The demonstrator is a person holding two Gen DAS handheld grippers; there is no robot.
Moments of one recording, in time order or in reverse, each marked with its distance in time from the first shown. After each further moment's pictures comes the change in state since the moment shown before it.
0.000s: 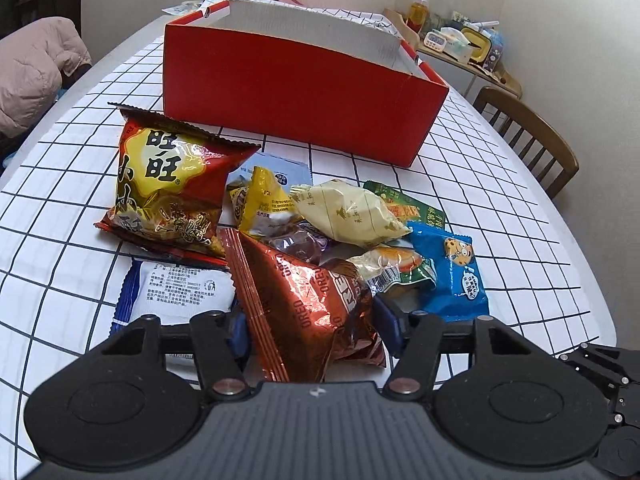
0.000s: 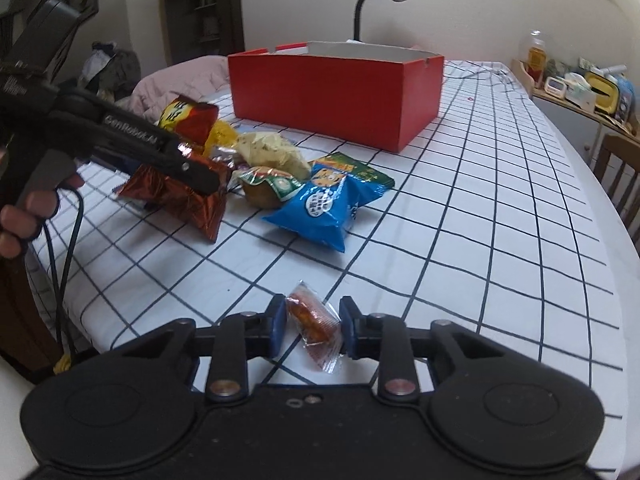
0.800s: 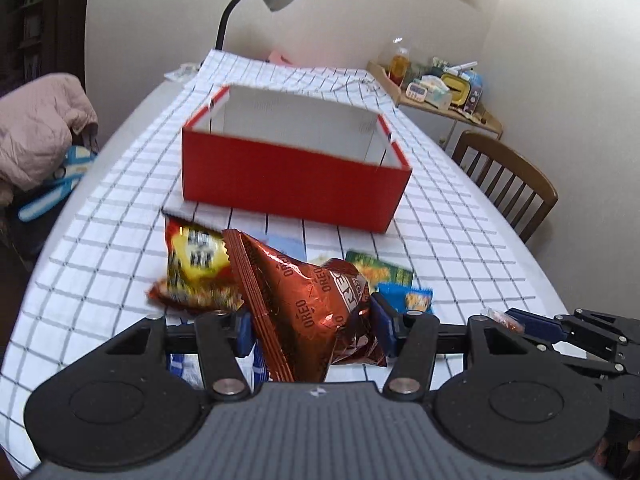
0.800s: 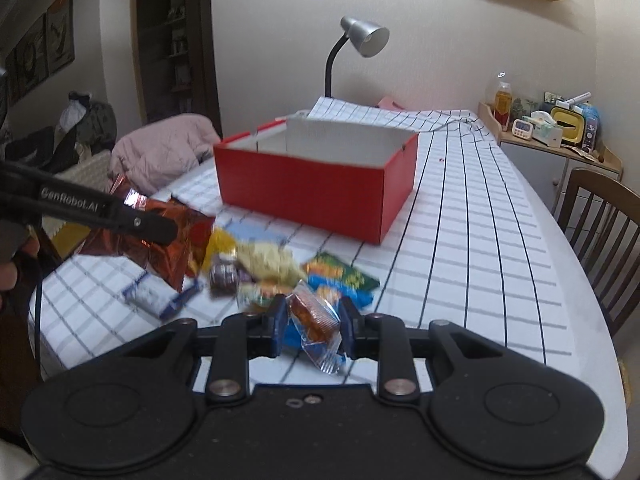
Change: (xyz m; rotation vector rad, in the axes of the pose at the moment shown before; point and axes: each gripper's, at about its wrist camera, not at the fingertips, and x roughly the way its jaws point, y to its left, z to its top) left arm -0.086 -0.010 0.026 0.057 -0.151 -0.001; right arm -0.042 0.017 0.071 0.067 -0.139 -0.074
